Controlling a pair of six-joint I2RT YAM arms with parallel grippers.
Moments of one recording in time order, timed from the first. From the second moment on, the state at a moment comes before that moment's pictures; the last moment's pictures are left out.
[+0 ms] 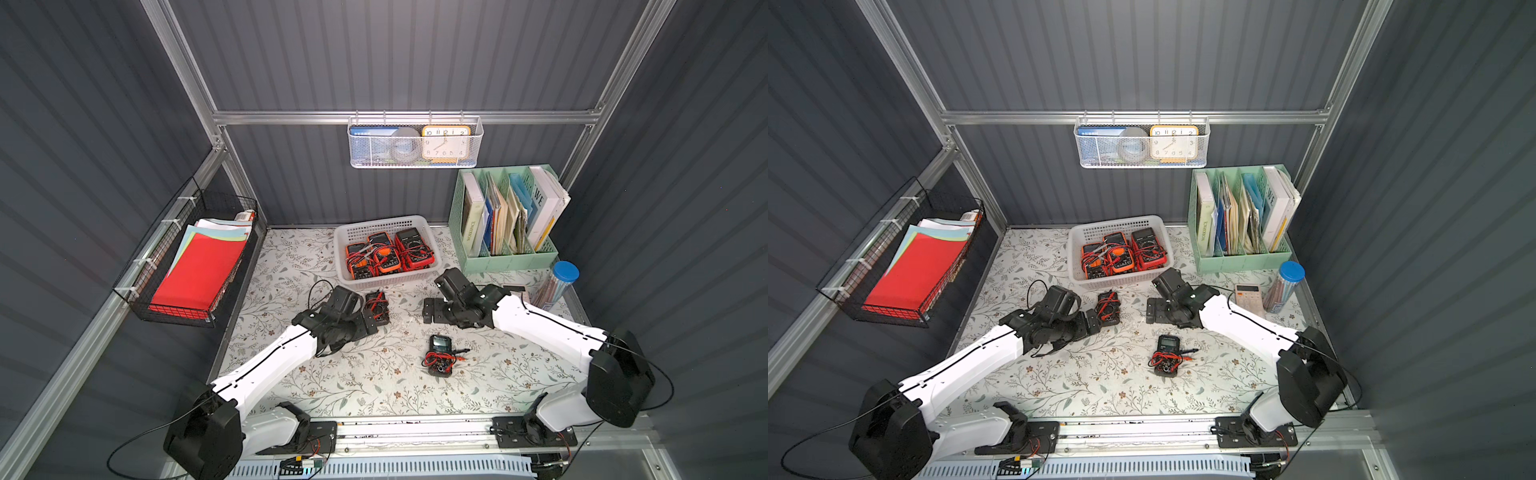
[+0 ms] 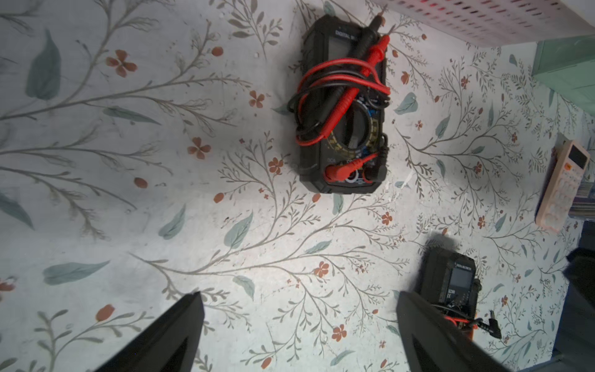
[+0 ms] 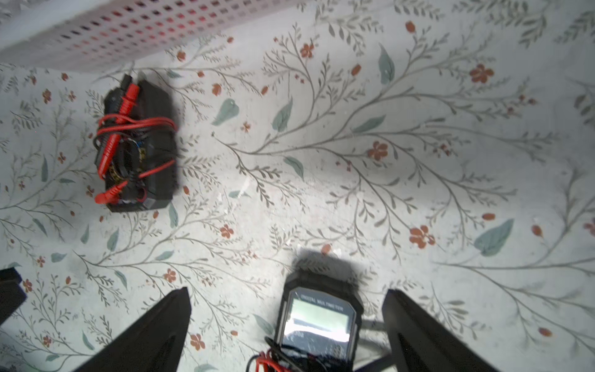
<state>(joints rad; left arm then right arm) -0.51 1.22 0.79 -0.60 0.05 -0.83 0.69 1.47 1.05 -0.66 0.07 0.69</state>
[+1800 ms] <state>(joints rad) -0.62 1.32 0.81 -0.49 0.01 -0.87 0.85 1.63 0.89 -0.64 0.09 0.85</state>
